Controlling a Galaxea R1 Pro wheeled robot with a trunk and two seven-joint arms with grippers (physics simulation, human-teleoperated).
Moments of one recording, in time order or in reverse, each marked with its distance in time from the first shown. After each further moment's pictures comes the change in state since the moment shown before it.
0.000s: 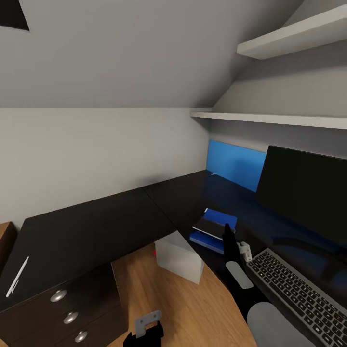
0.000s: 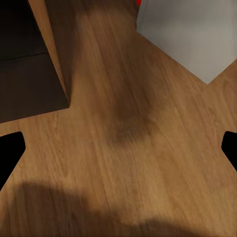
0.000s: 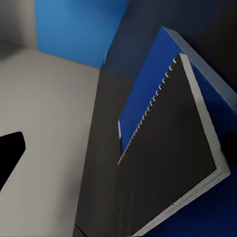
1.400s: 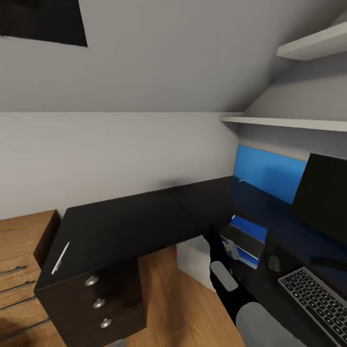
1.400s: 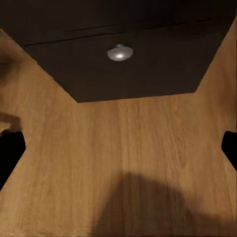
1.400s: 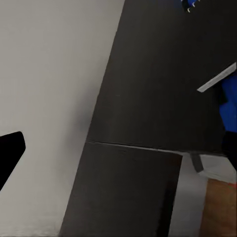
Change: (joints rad) left arm 0.001 0.149 0.026 0.245 0.032 -0.109 0.002; right arm 0.000 0.054 0.157 -0.016 0.063 -0.058 -0.126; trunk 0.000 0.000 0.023
